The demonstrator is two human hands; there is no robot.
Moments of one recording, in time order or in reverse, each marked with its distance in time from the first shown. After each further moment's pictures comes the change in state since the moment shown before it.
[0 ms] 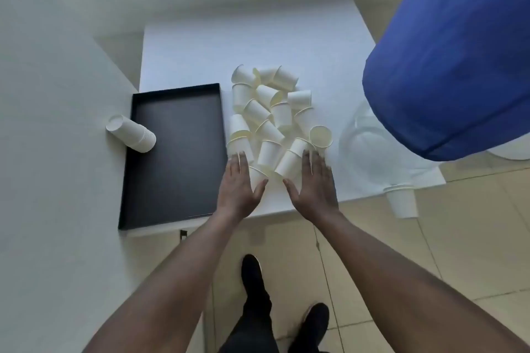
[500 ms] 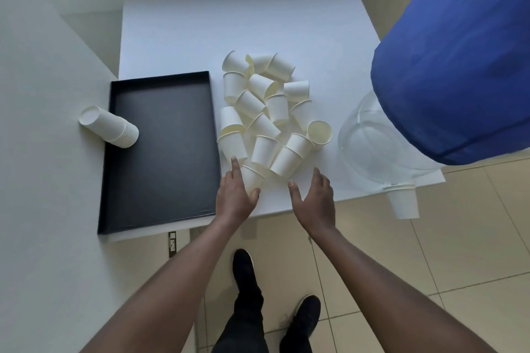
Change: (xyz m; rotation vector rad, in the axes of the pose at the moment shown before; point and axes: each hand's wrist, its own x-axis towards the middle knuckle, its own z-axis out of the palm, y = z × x) left_hand 0.007 -0.003 0.031 -0.197 -0.090 -0.206; right_hand -0.008 0.004 0.028 0.326 0.077 0.325
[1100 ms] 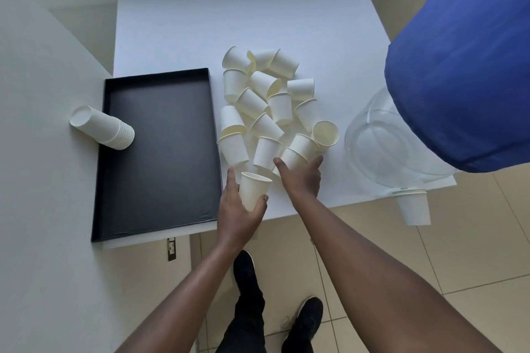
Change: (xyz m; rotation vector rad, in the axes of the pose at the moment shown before) left_hand -0.035 0.005 -0.006 -0.474 0.118 -0.069; right_hand 0.062 -0.054 0.033 0.328 -0.009 0.446
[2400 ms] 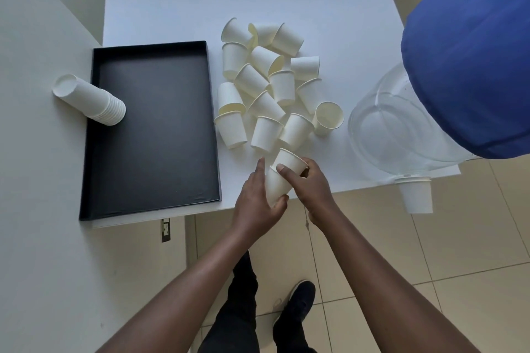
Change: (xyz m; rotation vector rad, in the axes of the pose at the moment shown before) left_hand -0.012 -0.009 0.041 0.168 -0.147 0.165; right_hand -0.032 0.042 -0.042 0.239 -0.339 -0.132
